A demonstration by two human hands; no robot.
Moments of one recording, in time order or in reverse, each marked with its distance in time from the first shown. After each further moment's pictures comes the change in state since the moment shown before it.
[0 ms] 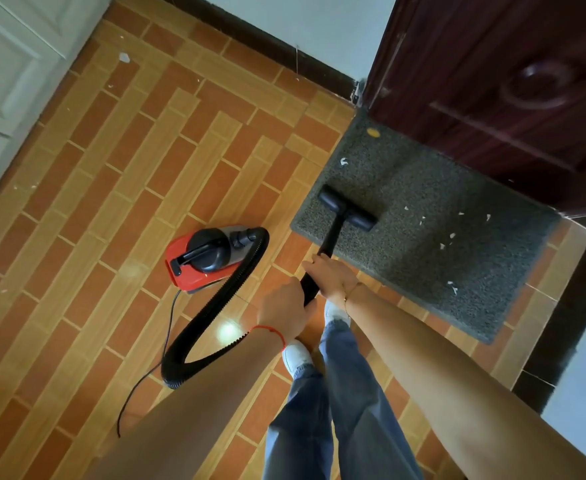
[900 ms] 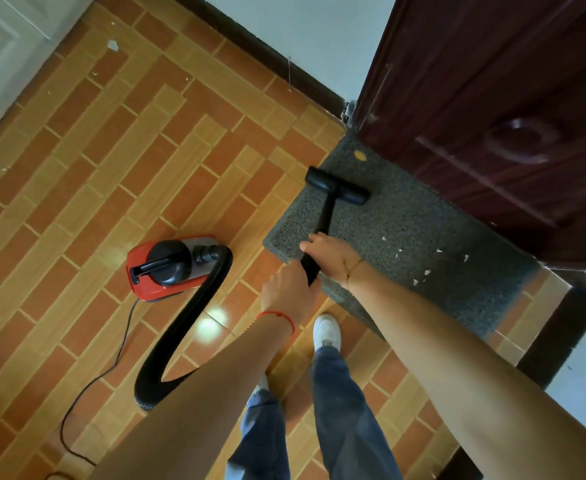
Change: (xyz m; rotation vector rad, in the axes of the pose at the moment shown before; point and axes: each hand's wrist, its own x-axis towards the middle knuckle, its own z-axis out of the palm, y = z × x) left_hand 0.093 0.126 -0.031 -0.212 0.101 -0.181; right_hand 0.036 0.139 -0.081 -0.155 0.078 -0.142
